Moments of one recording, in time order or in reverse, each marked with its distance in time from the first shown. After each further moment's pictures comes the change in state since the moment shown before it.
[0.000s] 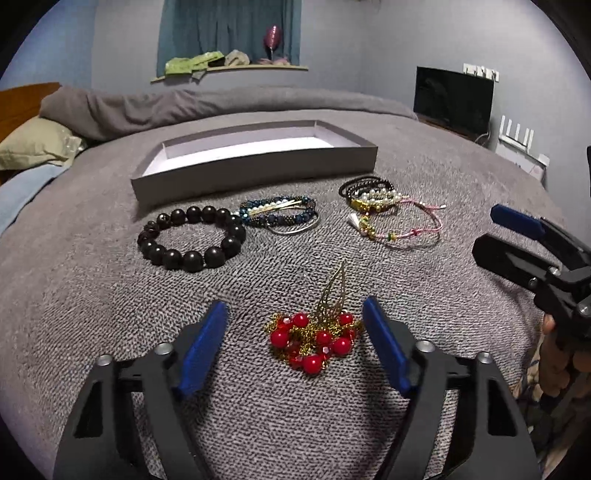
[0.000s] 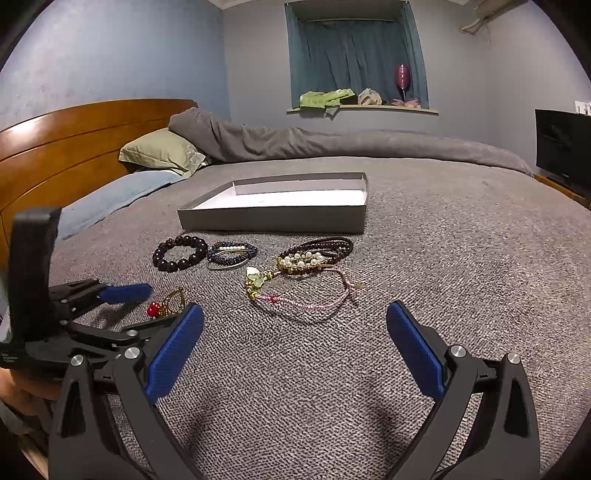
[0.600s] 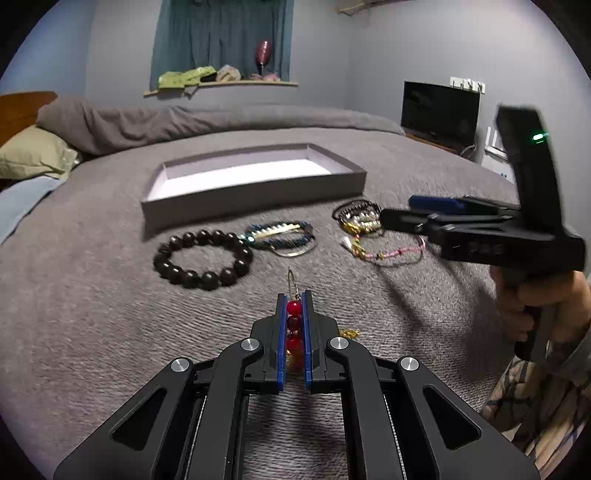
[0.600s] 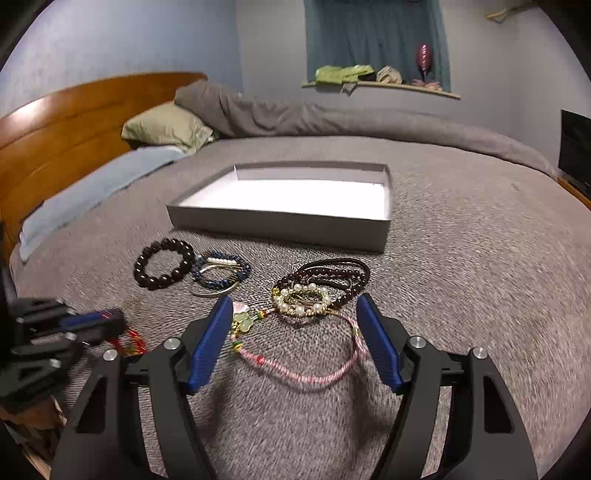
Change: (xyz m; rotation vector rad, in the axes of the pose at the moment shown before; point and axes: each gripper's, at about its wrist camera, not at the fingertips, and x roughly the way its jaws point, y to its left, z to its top) left arm -0.032 0.013 0.001 0.005 -0.076 -0.045; right arm 0.063 -0.006 0.045 -0.058 0.135 0.046
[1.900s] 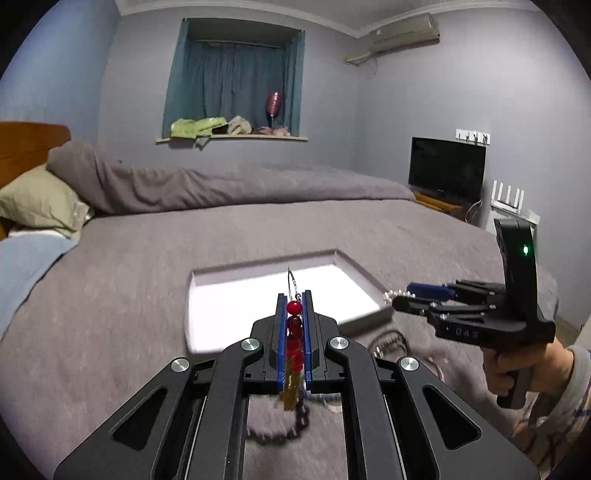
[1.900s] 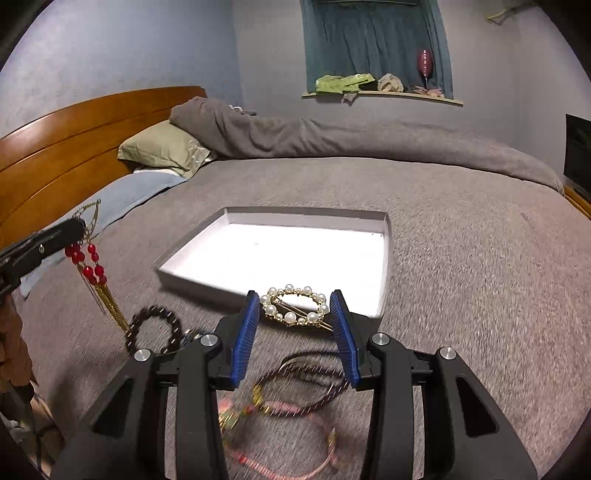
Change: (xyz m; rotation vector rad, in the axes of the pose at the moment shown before) left arm -0.014 0.050 0.127 -0.014 -0.197 0.011; right arm 0.018 -0.024 0.076 0.029 -0.041 0.017
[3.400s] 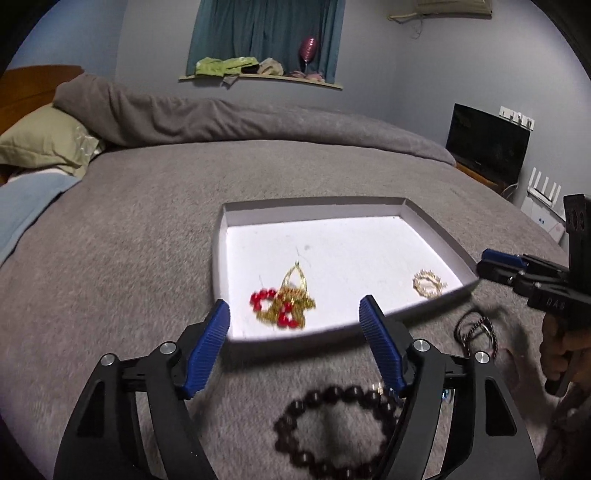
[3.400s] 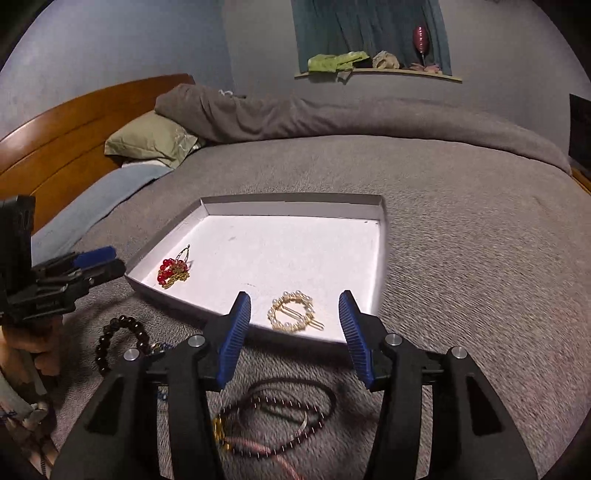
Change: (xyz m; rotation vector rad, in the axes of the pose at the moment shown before) left arm 0.078 0.067 -0.031 -0.111 0.225 0.072; right arm 0.043 -0.027 0.010 0.042 0.072 0.008
